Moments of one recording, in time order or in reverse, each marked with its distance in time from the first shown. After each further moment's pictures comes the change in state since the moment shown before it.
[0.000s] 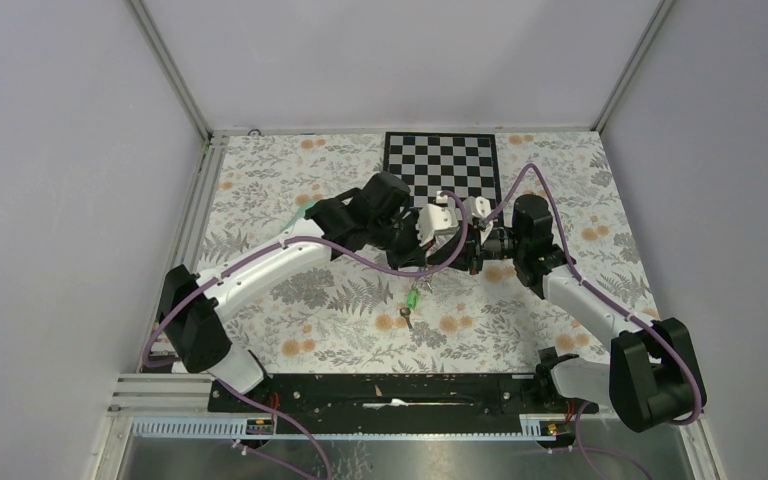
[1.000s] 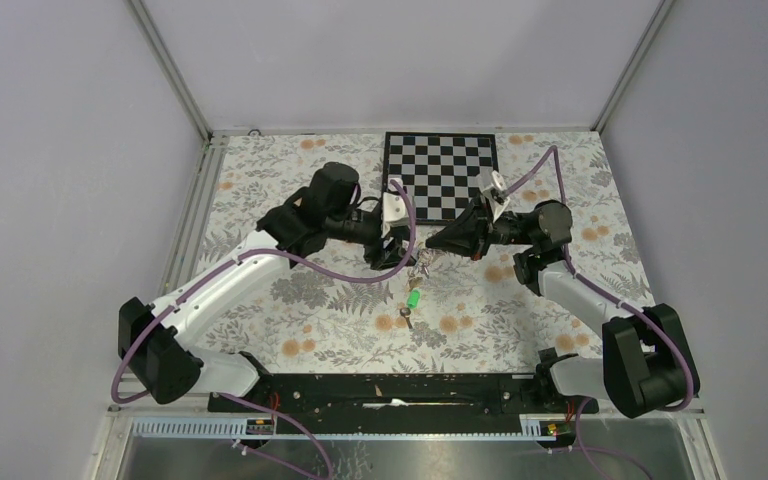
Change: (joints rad) left arm 0.150 -0.214 -0.165 0.187 0.293 0.069; right arm -0.015 0.064 -0.008 0.750 -0.036 0.742
